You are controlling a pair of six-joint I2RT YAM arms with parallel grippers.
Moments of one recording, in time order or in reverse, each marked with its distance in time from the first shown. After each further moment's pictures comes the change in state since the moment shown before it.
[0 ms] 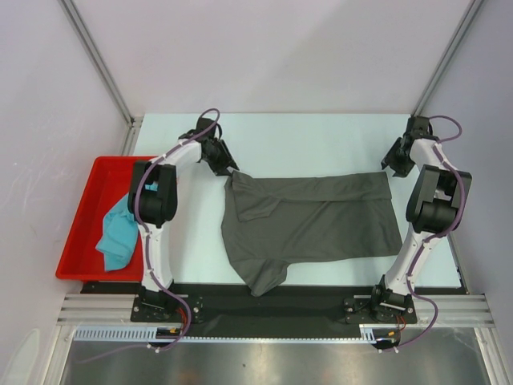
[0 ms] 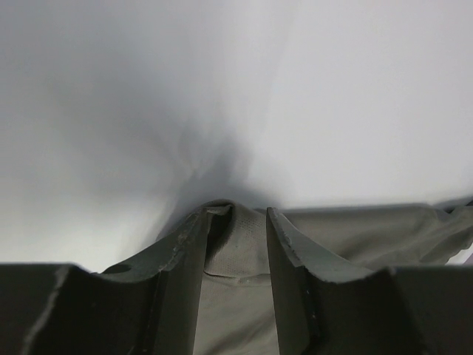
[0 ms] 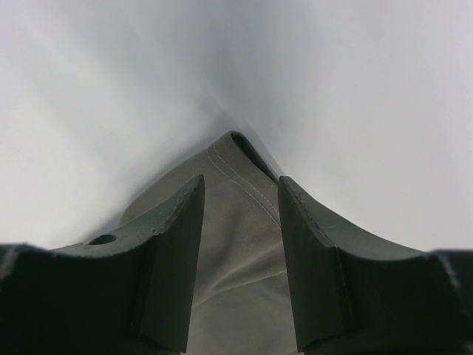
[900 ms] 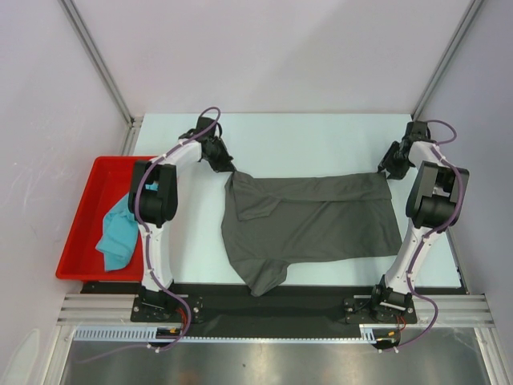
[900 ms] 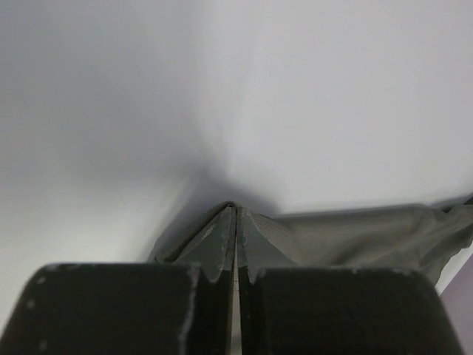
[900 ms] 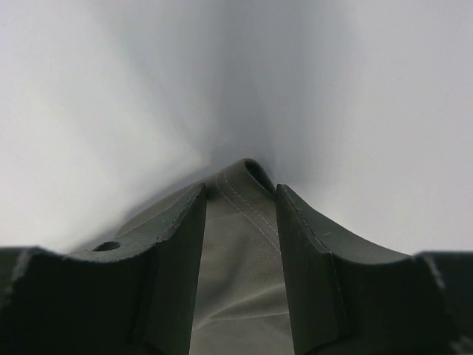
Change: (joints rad) left arm 0.002 0.011 0.014 0.030 0.005 0.020; right arm -0.013 0.069 0.000 0.045 -0.113 -0.051
